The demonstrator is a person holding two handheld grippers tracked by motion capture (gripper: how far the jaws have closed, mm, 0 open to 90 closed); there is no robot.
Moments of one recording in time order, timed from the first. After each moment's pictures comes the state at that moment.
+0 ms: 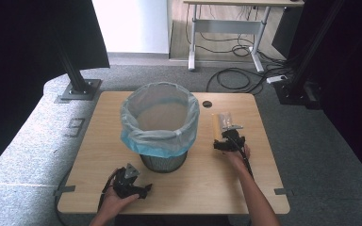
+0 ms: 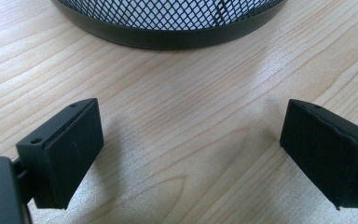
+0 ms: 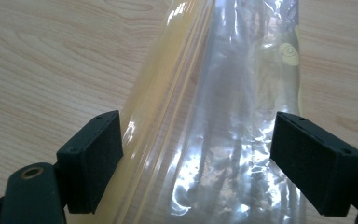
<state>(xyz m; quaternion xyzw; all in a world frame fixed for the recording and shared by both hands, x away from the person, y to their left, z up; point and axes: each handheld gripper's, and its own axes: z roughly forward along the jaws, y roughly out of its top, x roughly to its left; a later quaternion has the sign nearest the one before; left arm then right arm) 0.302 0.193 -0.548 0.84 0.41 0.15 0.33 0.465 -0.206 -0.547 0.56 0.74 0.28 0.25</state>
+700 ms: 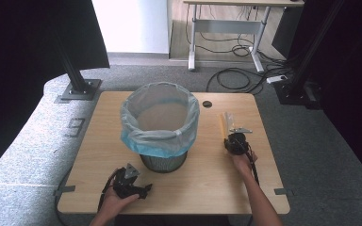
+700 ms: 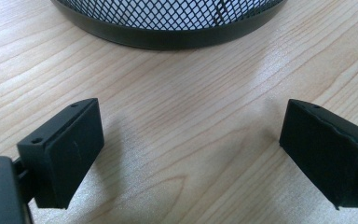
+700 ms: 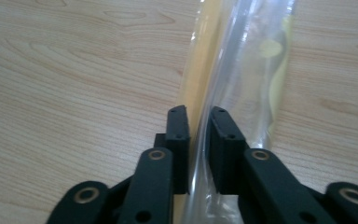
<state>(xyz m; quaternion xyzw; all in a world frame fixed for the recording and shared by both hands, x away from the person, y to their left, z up) 0.301 0.193 -0.548 0.84 0.41 0.15 0.33 0.450 -0.227 -0.549 0.57 0.72 0.33 0.24</state>
